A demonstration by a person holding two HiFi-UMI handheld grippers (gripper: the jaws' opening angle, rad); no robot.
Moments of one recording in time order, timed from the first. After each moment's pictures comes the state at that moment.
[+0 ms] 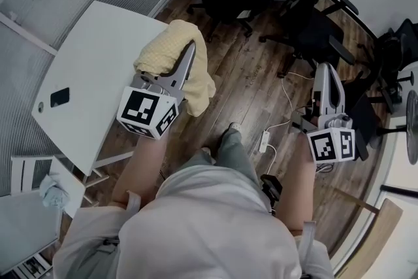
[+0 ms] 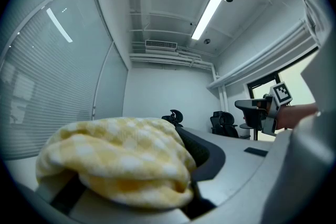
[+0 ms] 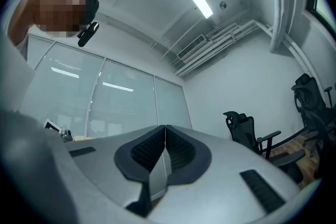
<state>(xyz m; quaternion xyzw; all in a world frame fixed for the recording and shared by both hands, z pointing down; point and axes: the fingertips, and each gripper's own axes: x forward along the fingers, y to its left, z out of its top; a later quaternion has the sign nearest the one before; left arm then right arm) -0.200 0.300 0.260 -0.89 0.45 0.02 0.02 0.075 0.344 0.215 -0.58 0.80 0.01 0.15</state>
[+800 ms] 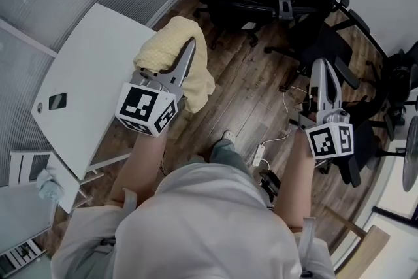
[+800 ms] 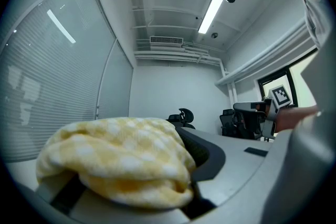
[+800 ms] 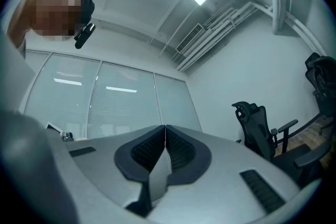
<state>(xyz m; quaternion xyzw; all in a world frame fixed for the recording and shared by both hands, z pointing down) -0.173 0.204 0.252 -0.87 0.49 0.01 0.01 0.097 0.218 0.217 -0.53 0.83 -0.02 0.16</state>
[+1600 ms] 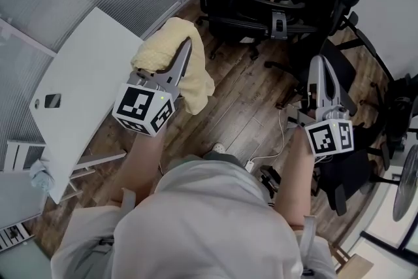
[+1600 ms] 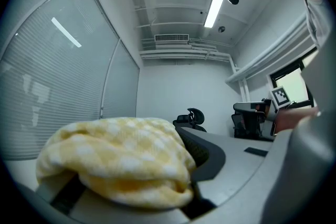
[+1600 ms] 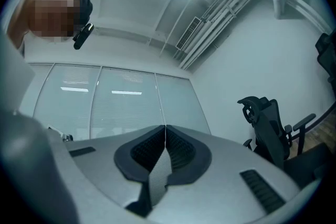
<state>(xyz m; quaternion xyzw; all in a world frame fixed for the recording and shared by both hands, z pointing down) -0.118 0.125 0.248 -0.84 0.54 0.01 0.02 0.157 0.107 0.214 -0.48 0.86 -0.04 0.17</state>
